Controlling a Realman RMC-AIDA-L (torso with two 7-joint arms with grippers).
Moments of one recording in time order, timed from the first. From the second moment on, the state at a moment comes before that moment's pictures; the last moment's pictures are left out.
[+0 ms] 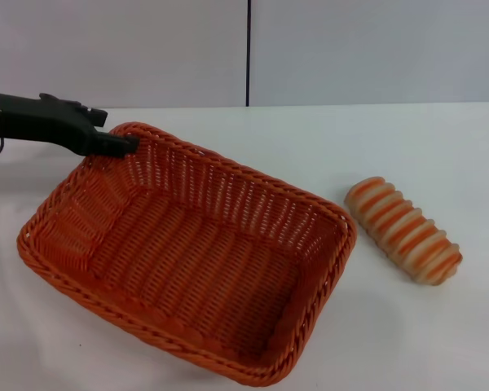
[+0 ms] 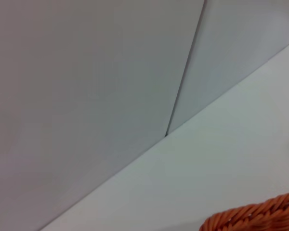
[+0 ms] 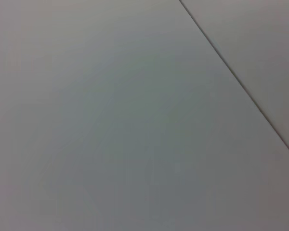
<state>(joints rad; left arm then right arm) -0.58 -2.06 0.77 1.07 2.35 1.45 -1.92 0.31 2.07 -0.09 -0.12 -0.89 -1.31 0.77</state>
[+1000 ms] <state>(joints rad) -0.61 -2.06 0.85 1.00 2.40 1.37 -1.95 0.31 2.07 -0.08 -0.13 -0.89 -1.30 0.77</state>
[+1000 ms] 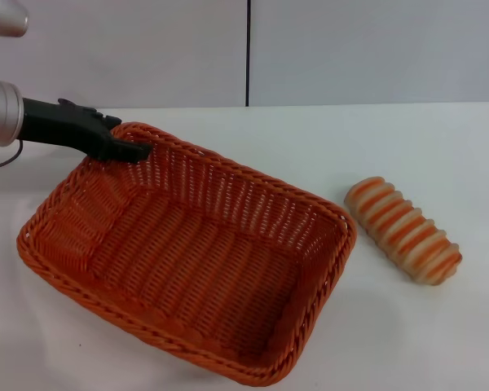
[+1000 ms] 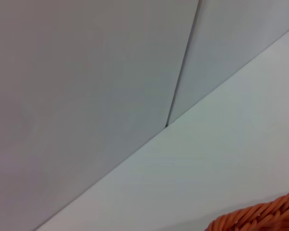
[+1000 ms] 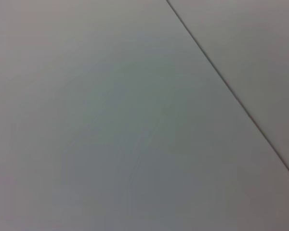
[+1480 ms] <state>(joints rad) -0.61 -2.06 0.86 1.01 2.41 1.37 -1.94 0.30 2.07 -0.07 -0.13 -0.88 -1.29 0.77</state>
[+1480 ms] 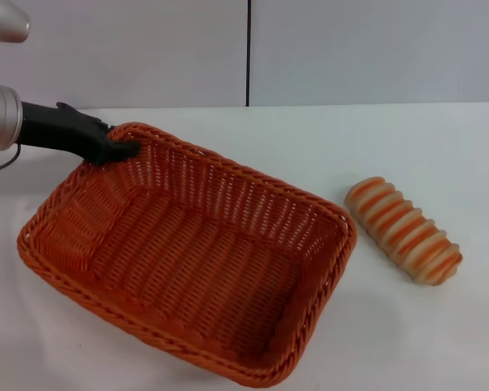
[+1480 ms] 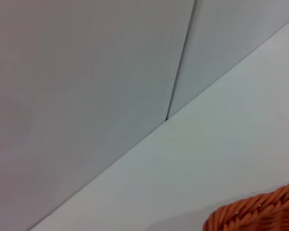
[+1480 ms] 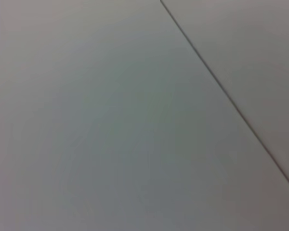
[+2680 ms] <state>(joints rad) -0.57 -2.05 0.64 1.03 2.21 1.53 -2.09 0.31 2.07 -0.07 -0.13 -0.88 -1.28 0.77</state>
